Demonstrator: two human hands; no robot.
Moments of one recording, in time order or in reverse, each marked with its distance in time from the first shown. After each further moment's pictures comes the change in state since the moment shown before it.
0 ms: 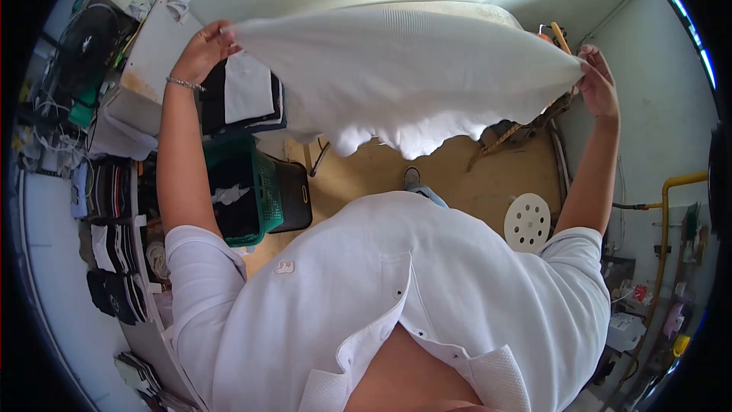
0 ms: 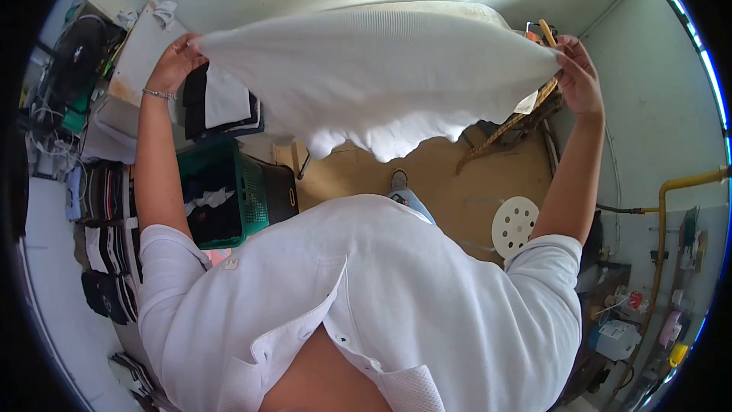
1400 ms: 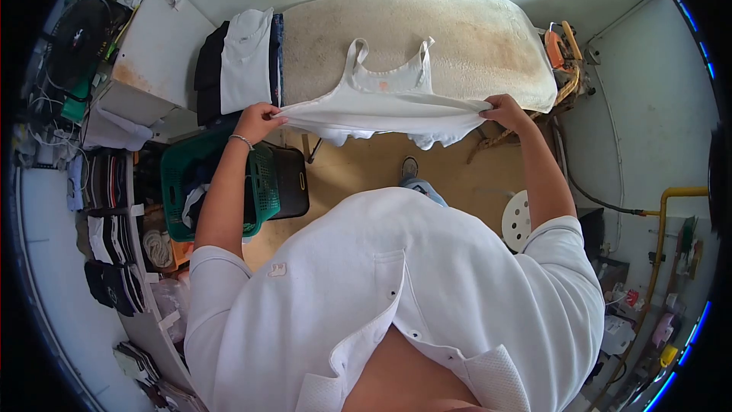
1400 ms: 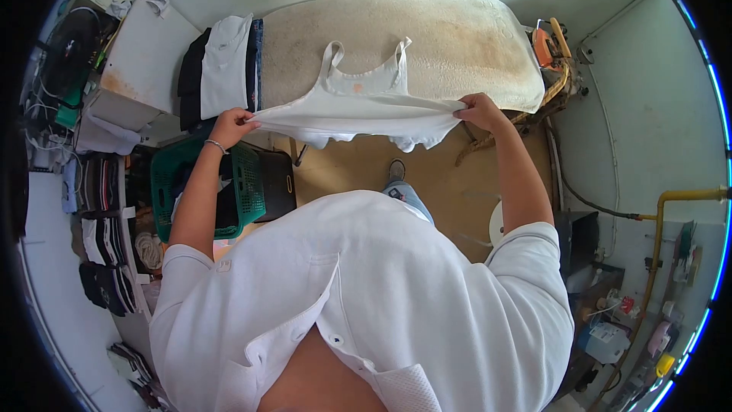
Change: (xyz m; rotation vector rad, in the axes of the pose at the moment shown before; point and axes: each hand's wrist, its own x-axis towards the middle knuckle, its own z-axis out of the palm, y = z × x) left_hand -0.080 -0.179 0.066 0.842 0.147 -0.260; right_hand -0.011 0.210 0.063 -0.689 -0.147 0.731
